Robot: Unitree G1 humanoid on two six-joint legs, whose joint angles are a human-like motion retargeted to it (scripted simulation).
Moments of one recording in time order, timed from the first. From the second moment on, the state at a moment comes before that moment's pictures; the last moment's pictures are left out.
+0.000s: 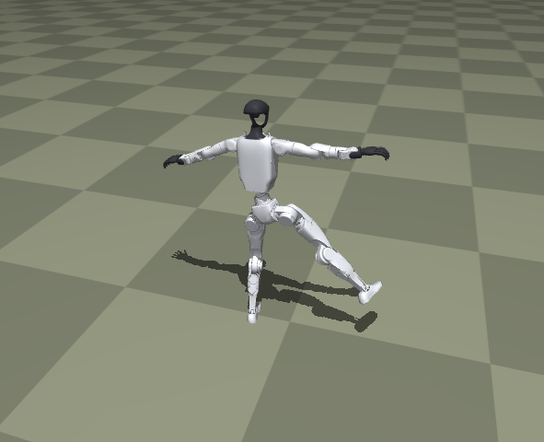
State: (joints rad) left arm 0.06 1.22 0.15 1.50 -0.15 -0.24 0.19; right arm -0.07 -1.47 -0.27 1.42 -0.17 -0.10 -0.16; waist 0.09 0.30 0.07; left_leg -0.06 0.50 0.30 0.36 -0.34 -0.18; right_leg -0.20 -0.41 -0.04 -0.08 0.26 0.26
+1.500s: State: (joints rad) left arm -0.08 0.42 -0.13 1.28 0.09 -0.17 0.01; right arm -0.06 -0.40 0.14 1.22 0.02 -0.13 -0.03; waist 0.10 -0.01 -0.04; left_leg -0.02 0.02 0.37 0.14 -0.22 -0.20; right_leg 0.03 -0.24 -0.23 -0.06 -0.16 0.18
